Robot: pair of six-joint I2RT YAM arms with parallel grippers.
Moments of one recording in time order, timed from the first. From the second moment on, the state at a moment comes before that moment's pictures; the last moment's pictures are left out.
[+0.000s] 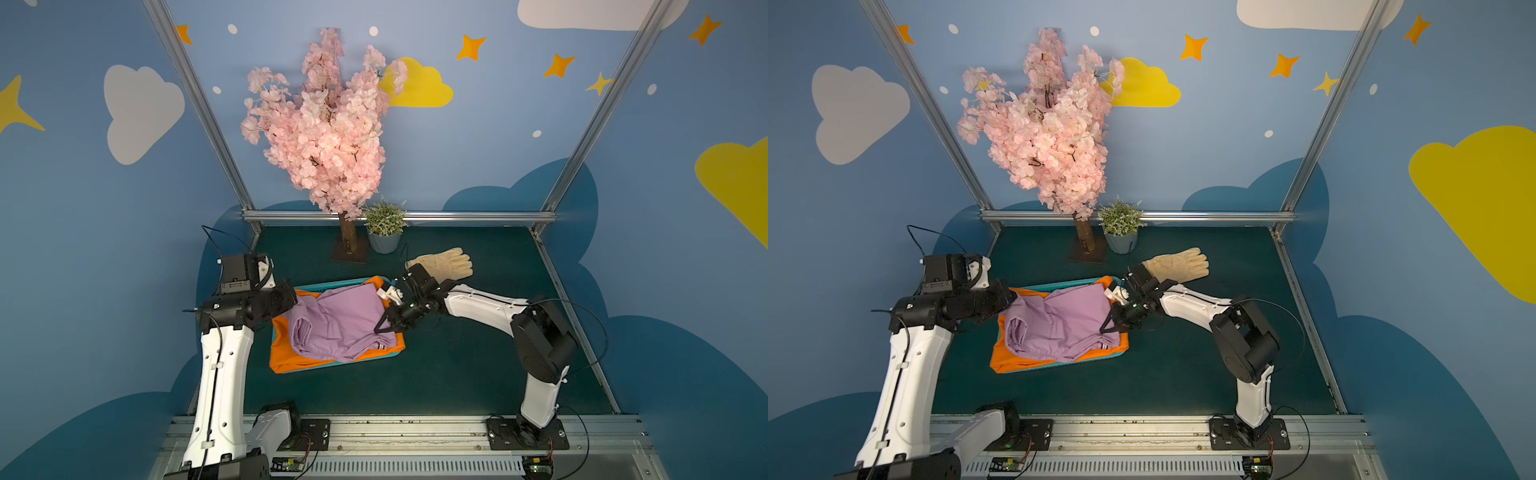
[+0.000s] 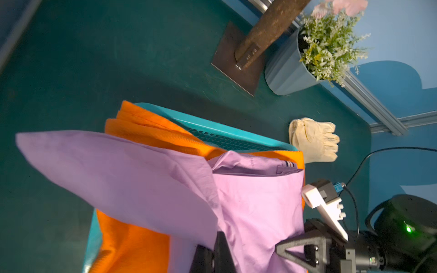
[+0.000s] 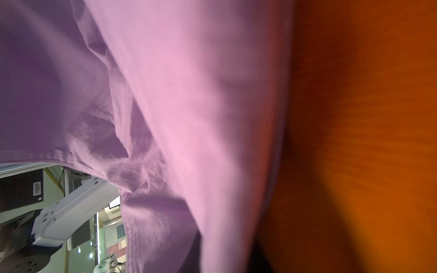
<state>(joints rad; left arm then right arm) 0.18 1.03 1.18 -1.08 0.35 -0.37 0.73 1.84 1.23 -0.47 -0.87 0.54</state>
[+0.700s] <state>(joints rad) 0.12 1.02 1.10 -0.59 0.85 -0.57 0.50 1.57 1.46 -0.92 -0.85 0.39</state>
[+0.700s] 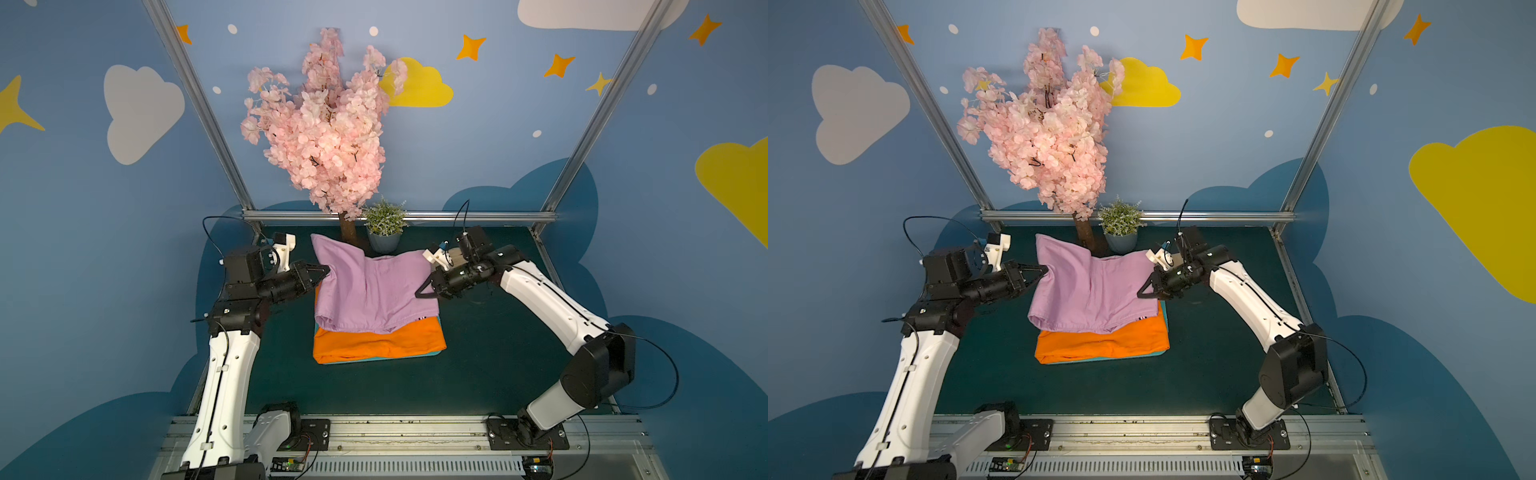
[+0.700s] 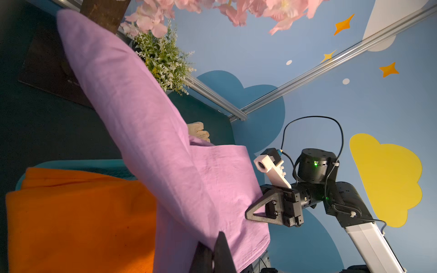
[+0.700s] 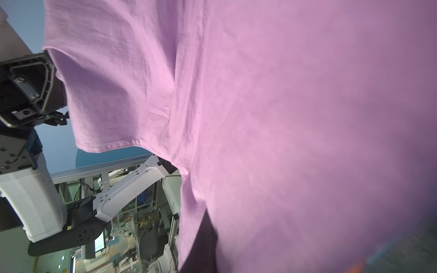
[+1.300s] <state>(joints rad) 0.16 1.05 0.81 -0.77 0.64 -0.51 0.40 1.62 1.18 -0.83 -0.89 0.42</state>
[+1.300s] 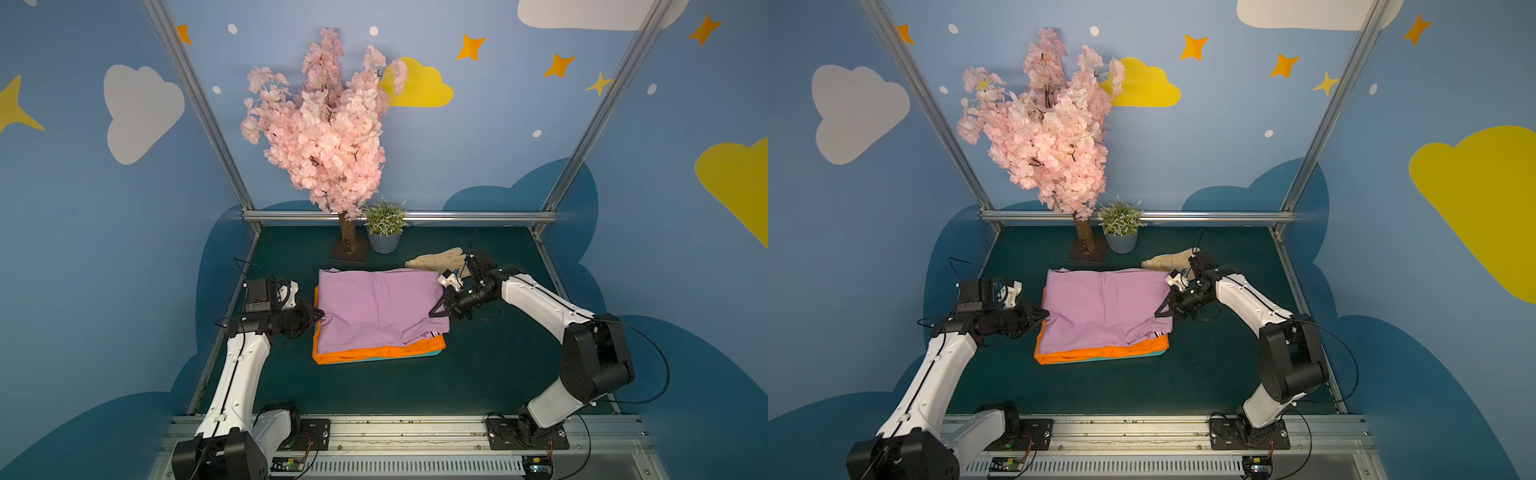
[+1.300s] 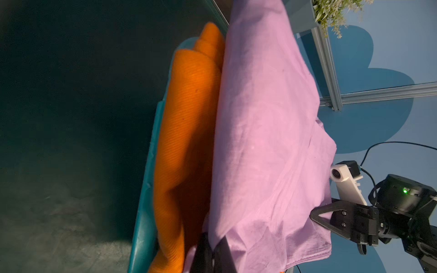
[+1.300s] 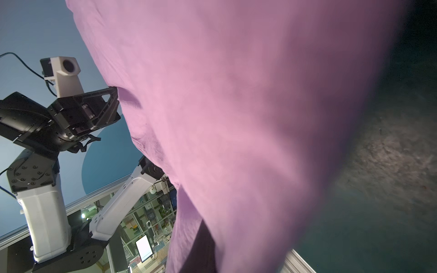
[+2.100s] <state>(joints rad) 0.22 1.10 0.91 -1.03 0.60 -0.51 0.43 1.55 1.15 -0.86 -0.92 0.42</state>
